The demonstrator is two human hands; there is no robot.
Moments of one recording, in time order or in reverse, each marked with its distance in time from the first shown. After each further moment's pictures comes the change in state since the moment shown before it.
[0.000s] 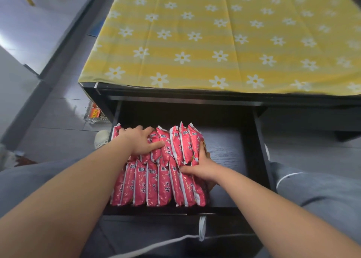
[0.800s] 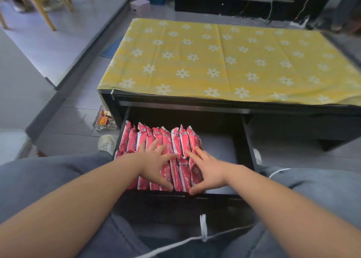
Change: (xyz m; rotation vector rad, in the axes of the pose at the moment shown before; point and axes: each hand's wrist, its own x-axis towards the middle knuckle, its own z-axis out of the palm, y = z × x) left_hand -0.103 0.031 0.031 0.165 -0.070 0.378; right_hand -0.092 0.007 -0.020 -0.841 -0.022 -0.387
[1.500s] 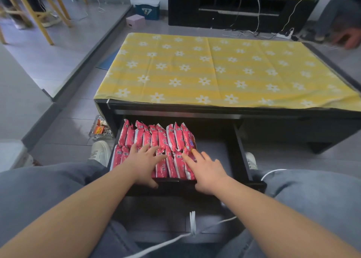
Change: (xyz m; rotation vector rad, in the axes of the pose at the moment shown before) left_hand -0.010 0.006 0.002 0.128 0.225 -0.106; right_hand -0.013 -0.020 0.012 -0.321 0.315 0.171
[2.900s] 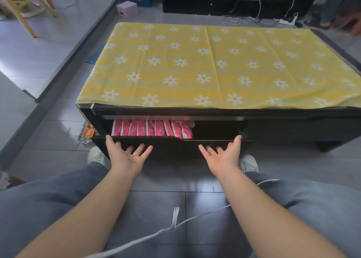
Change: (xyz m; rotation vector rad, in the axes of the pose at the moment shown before) left_hand 0.065 -0.020 -0.014 -2.876 0.656 -0.637; right_hand 0.082 0.054 -0.021 2.809 0.589 0.761
